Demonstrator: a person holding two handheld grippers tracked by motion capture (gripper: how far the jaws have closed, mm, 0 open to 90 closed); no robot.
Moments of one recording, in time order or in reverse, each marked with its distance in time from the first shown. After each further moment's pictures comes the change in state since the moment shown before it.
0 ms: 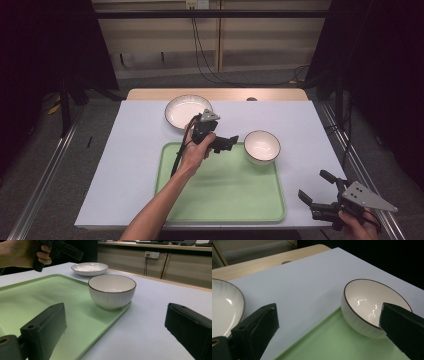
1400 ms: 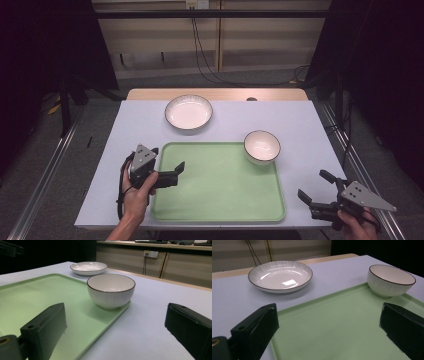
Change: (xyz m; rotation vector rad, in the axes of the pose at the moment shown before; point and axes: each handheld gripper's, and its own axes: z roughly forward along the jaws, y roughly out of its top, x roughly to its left) left arm 0.009 -0.093 -0.155 -0.149 0.235 -0.052; right arm 0.000 0.000 0.001 0.007 -0.008 -0.004
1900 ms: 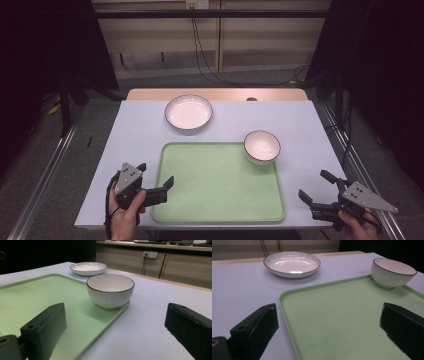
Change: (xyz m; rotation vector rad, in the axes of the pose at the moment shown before) left arm -0.005 -0.028 -0.037 -0.006 0.064 -0.045; right arm 0.000 0.000 -0.002 -0.007 -0.003 0.002
